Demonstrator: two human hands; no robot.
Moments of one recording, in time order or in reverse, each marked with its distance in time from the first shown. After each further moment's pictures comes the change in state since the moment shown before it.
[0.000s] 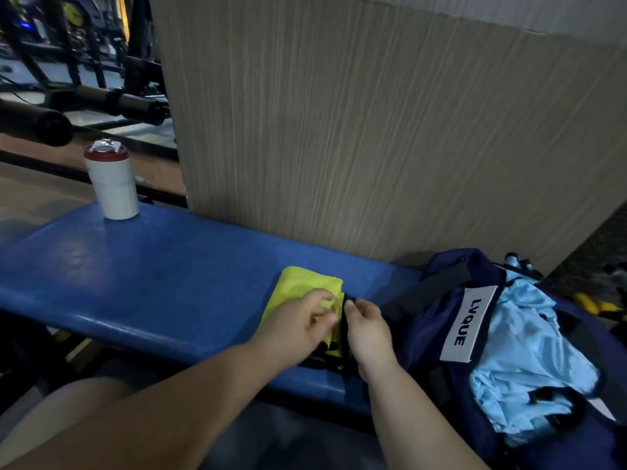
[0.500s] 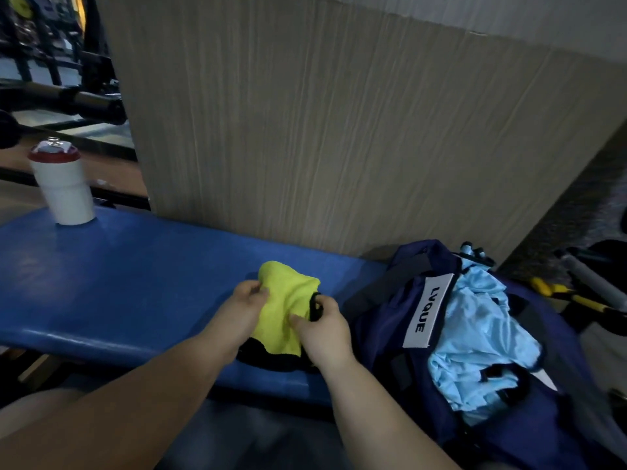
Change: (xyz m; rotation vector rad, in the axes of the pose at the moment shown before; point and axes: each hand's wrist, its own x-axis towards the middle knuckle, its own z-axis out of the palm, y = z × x) left_hand 0.013 -0.014 -0.008 -0.481 0.154 -0.492; right_hand -0.017 -0.002 0.002 -0.172 -0.079 -0.094
